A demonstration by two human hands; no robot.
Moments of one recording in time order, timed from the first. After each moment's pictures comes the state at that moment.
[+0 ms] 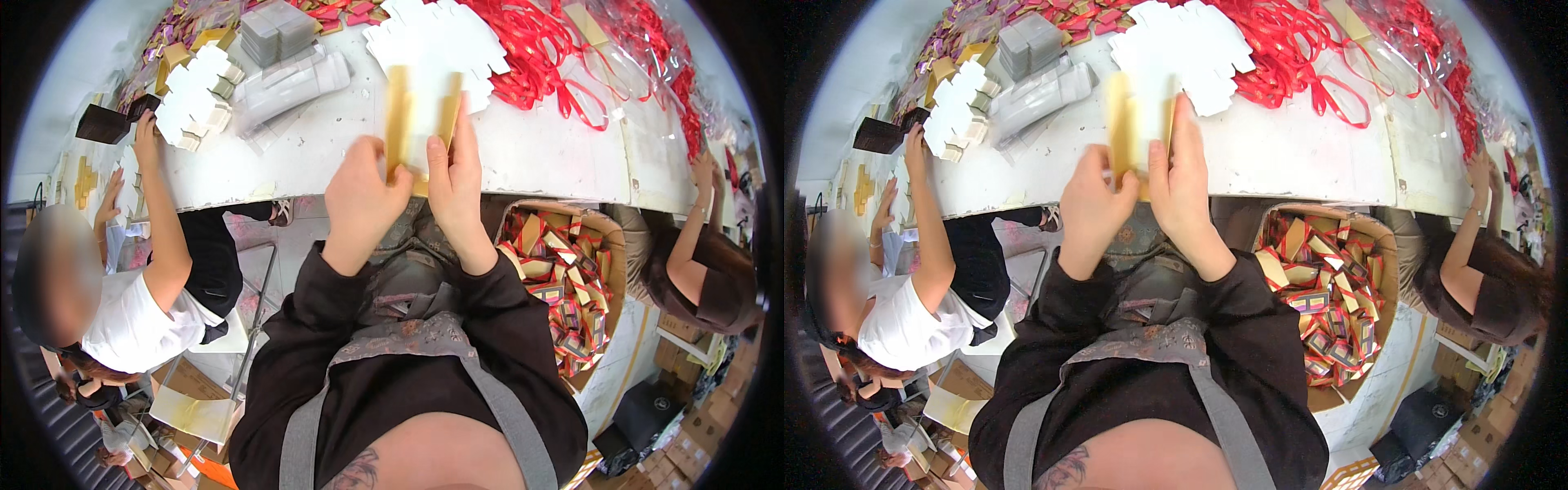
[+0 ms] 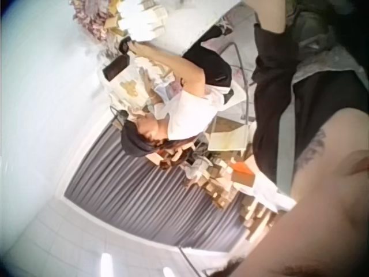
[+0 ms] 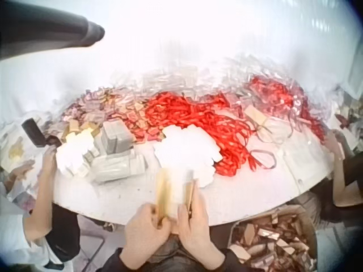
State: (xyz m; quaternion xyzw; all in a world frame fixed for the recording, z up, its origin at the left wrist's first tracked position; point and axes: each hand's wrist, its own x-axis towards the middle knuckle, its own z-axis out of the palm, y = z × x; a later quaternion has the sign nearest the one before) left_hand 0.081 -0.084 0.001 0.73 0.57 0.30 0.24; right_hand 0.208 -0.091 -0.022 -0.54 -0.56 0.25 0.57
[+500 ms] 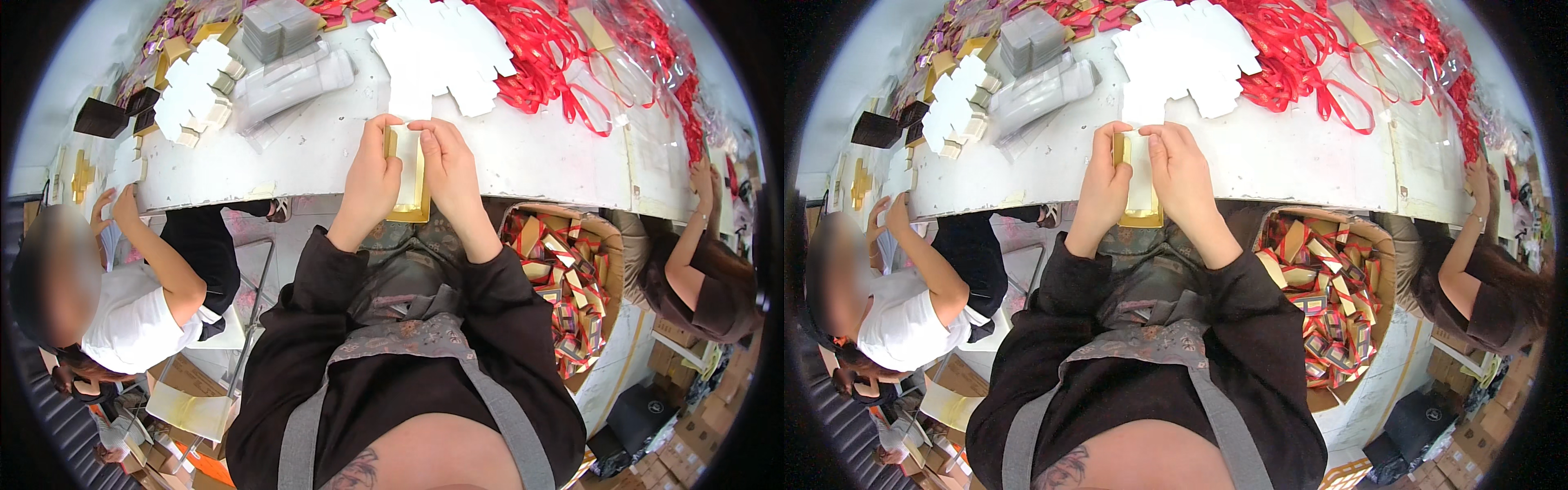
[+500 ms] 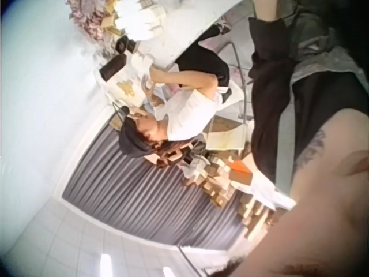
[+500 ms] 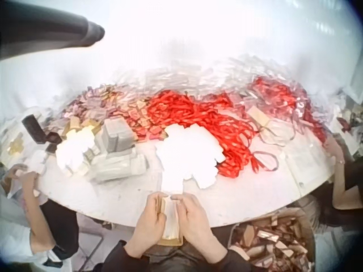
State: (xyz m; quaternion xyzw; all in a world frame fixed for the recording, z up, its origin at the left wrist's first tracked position) left_hand 0.081 -0.058 -0.023 0.69 0.45 0.39 0.42; right_hand 0.213 -0.077 -0.033 -0.58 -0.58 0.26 0.51
